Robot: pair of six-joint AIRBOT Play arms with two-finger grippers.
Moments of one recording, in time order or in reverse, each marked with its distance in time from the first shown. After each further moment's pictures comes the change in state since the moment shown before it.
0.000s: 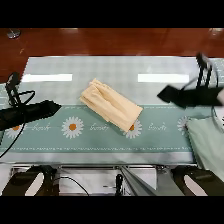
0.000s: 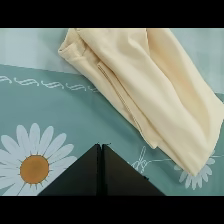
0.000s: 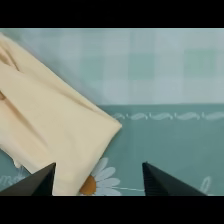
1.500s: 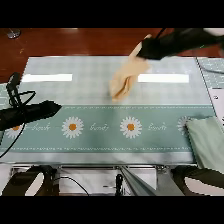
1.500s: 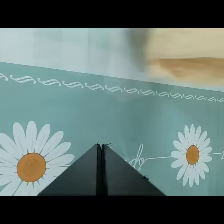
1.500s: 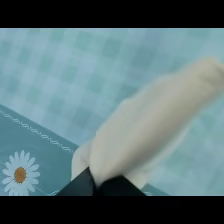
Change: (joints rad) left arm 0.000 -0.002 0.000 -0.011 -0.009 0.002; right arm 0.144 -0.523 0.966 0.061 0.279 -0.241
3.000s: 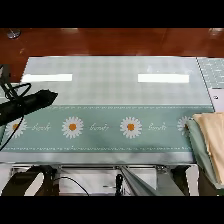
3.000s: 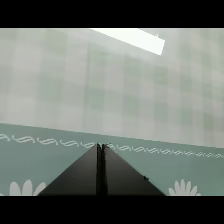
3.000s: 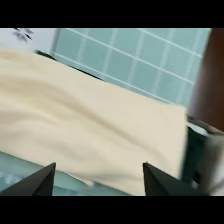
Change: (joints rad) left arm 0.000 -0.059 0.033 -0.071 0.217 0.042; right arm -1.279 0.694 -0.524 -0.505 0.377 0.173
